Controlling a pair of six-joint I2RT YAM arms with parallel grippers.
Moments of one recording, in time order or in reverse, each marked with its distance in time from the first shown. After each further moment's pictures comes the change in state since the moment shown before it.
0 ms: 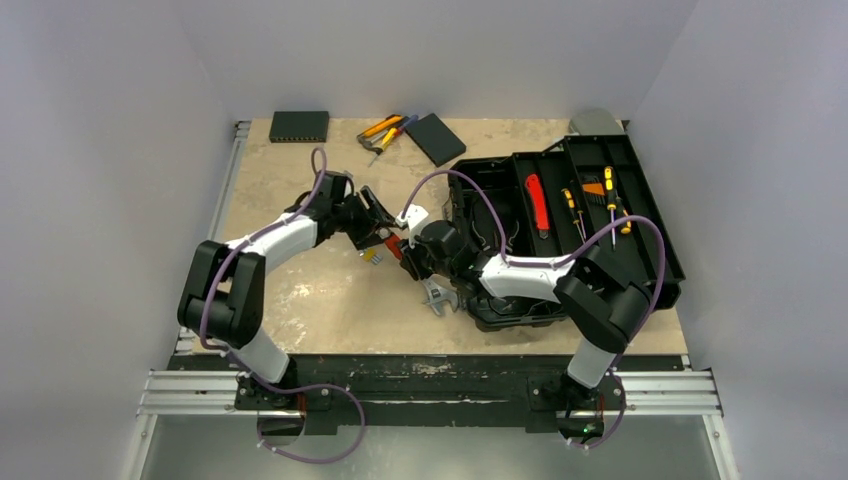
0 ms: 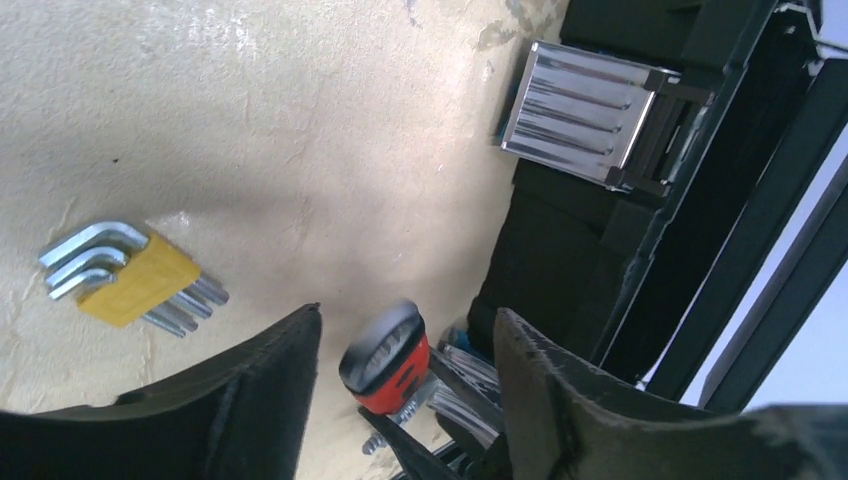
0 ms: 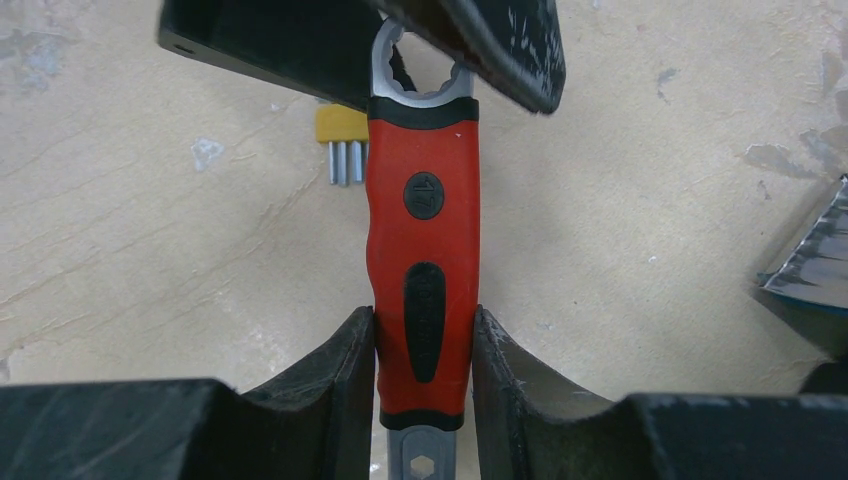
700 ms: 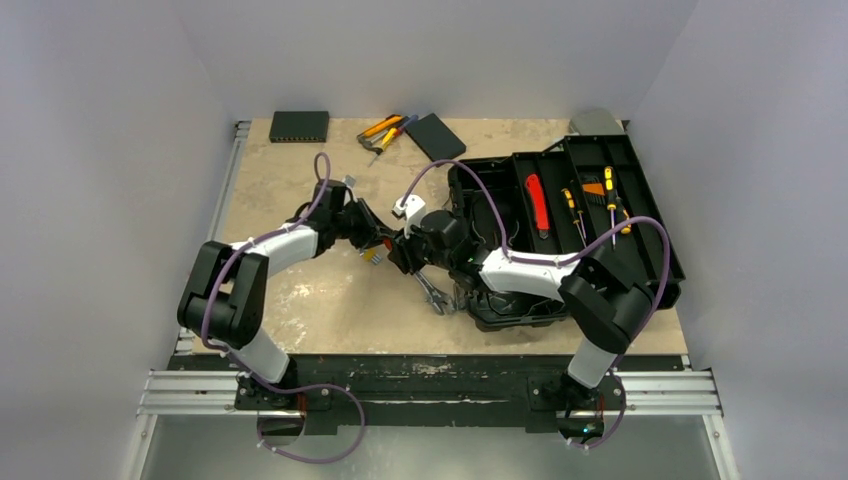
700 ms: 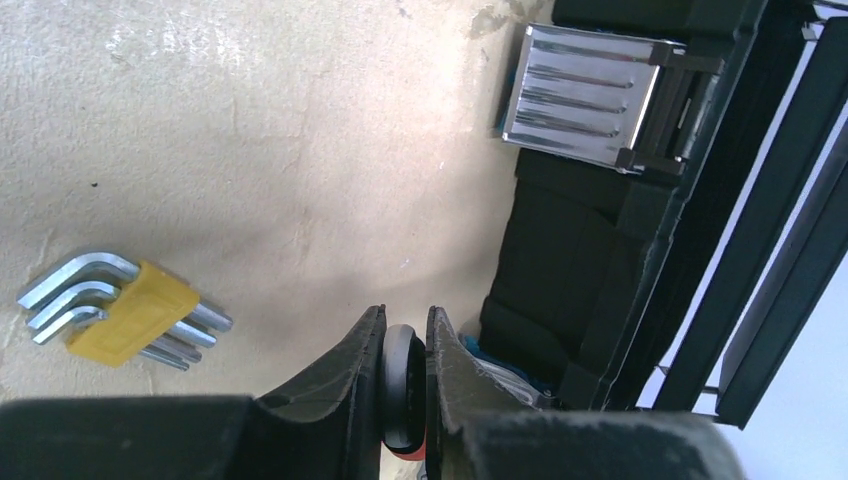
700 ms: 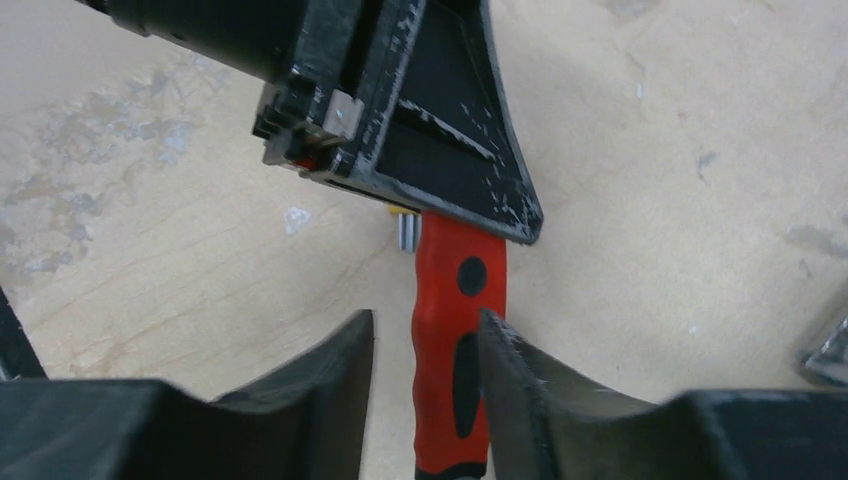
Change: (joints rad) left arm -0.003 0.019 -0.113 0.201 0.045 0.021; right arm -0.008 -0.011 0.045 0.036 -0.100 0.056
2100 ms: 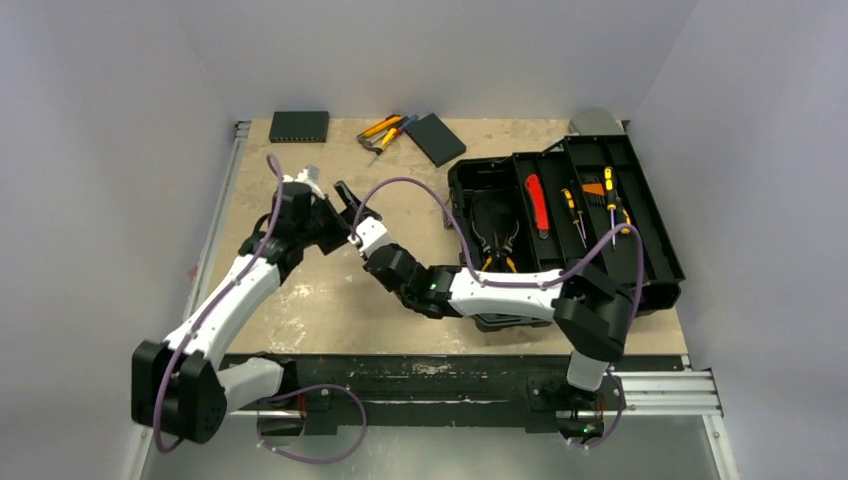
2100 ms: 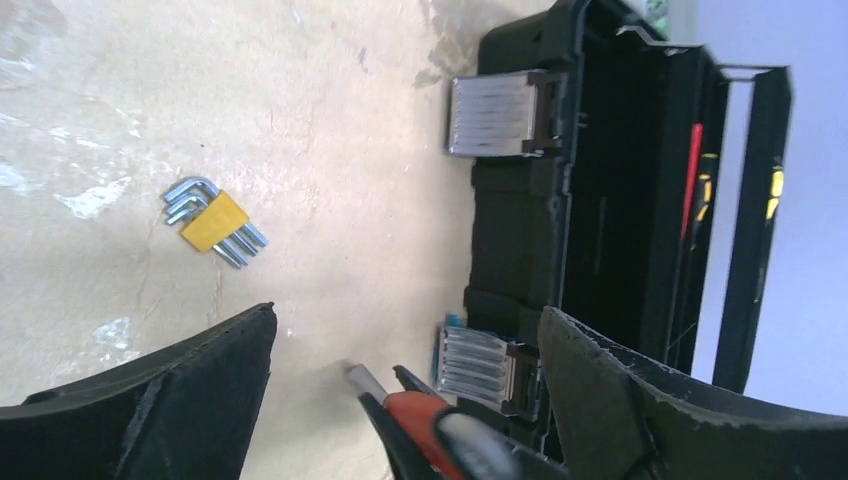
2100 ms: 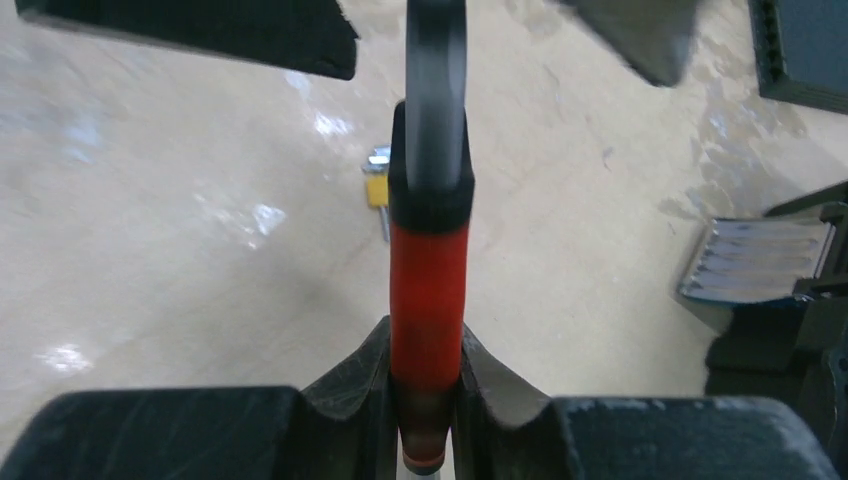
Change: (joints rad) left arm 0.026 -0.439 -0.031 -0.266 -0.158 0.093; right arm 0.290 0.077 0.226 -0.315 0.619 -0.070
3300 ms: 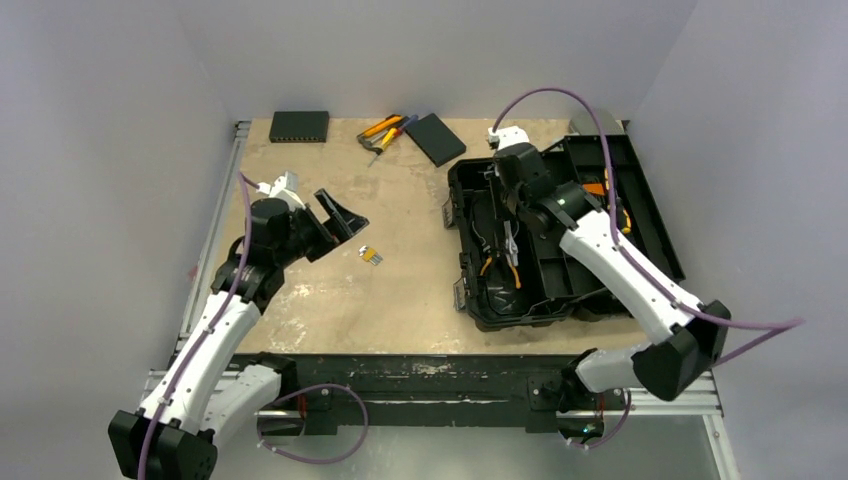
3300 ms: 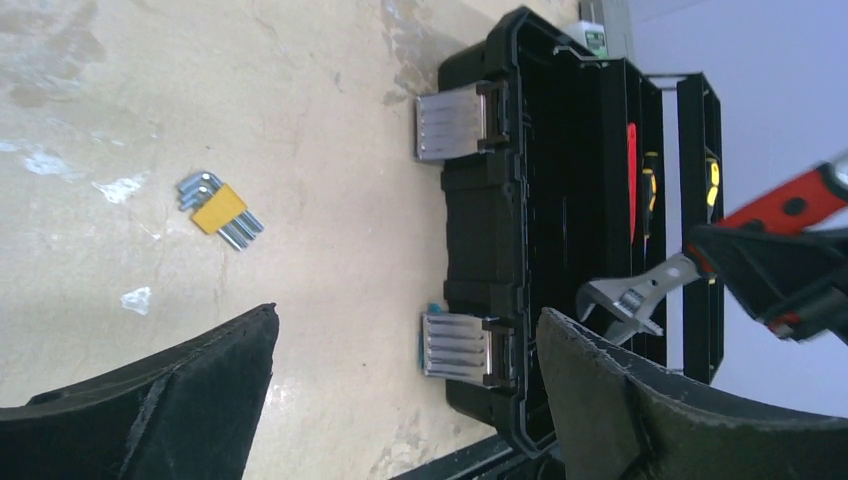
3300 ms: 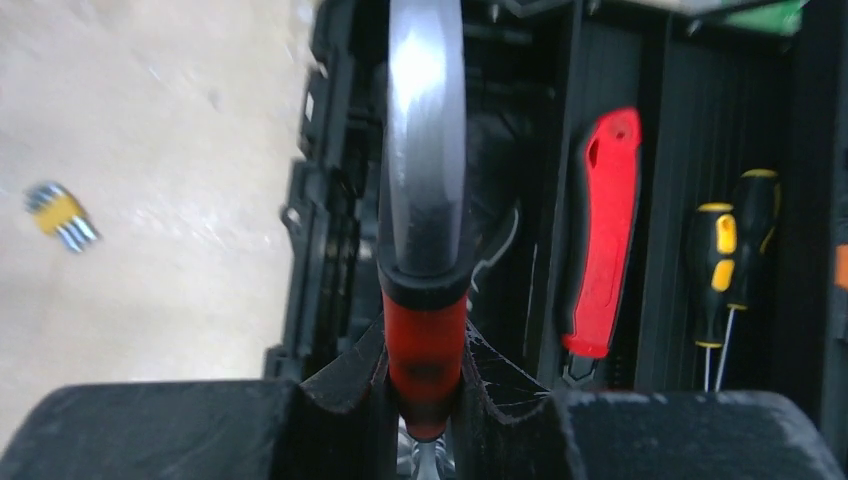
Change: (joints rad) left arm 0.021 -0.339 -0.039 -0.127 -0.069 0.018; right arm -0.575 -0.464 0.201 -0.686 -0.228 0.103
